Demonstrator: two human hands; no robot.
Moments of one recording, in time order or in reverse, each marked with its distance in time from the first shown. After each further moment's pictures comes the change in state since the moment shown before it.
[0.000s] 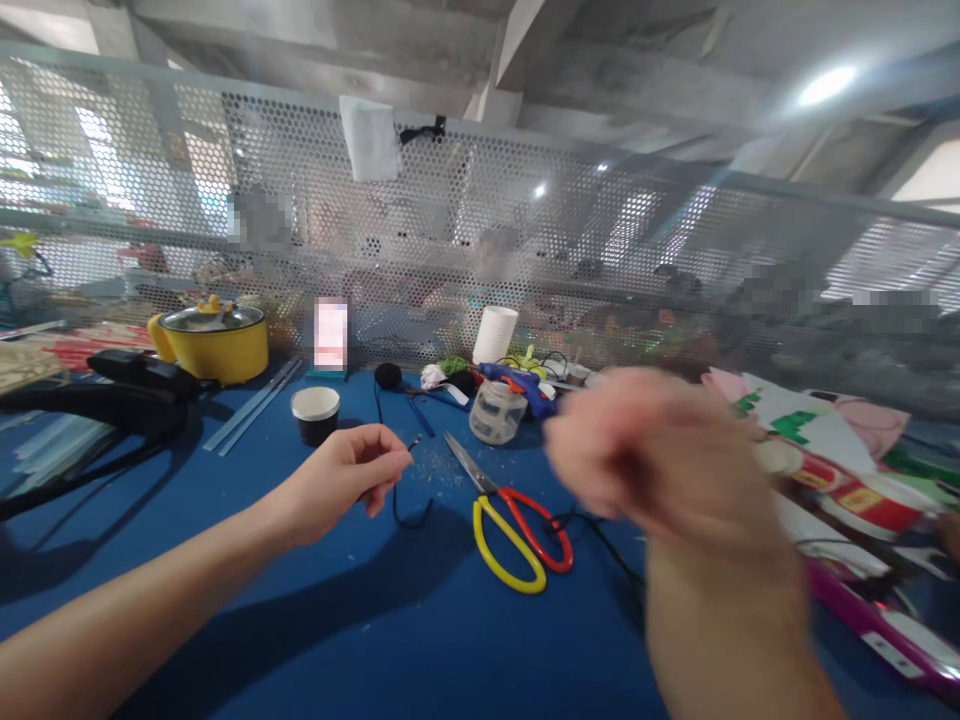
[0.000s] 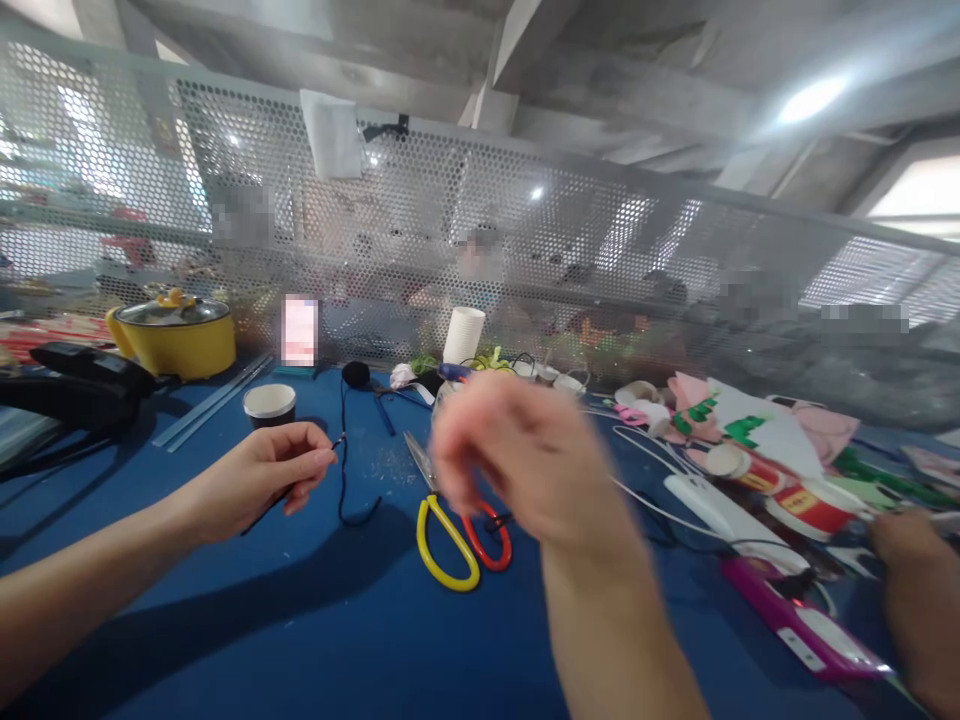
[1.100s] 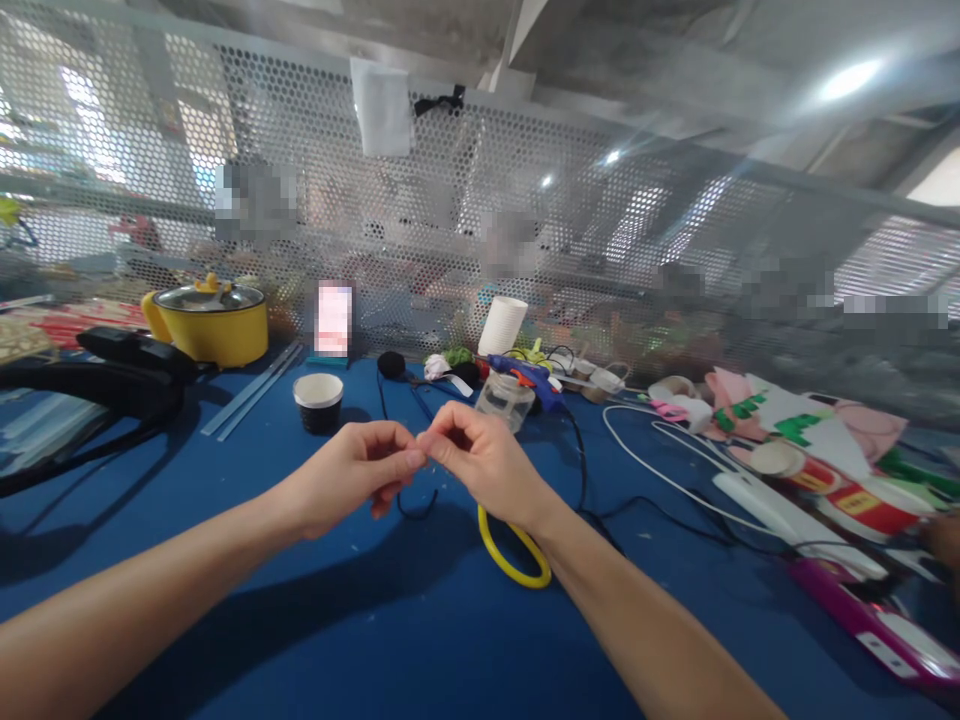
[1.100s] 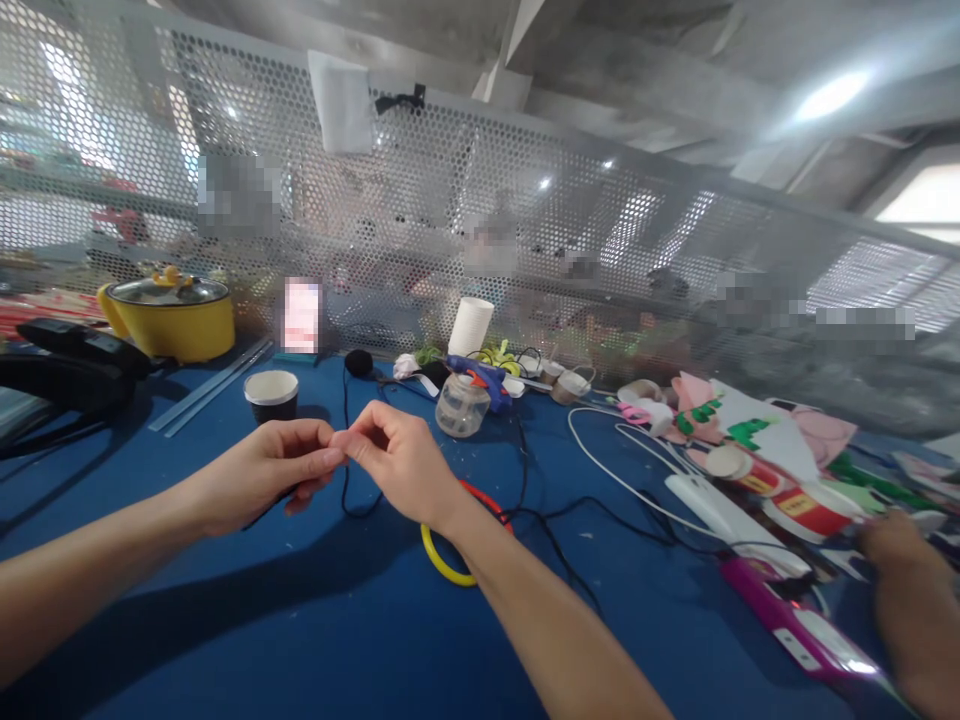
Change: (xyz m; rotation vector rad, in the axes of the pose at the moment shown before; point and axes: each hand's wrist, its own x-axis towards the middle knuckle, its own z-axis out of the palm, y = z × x) left_hand 0.002 -0.003 0.000 -0.006 -0.084 -0.034; right_hand 0.027 0.060 0.053 -0.338 -0.218 -0.176
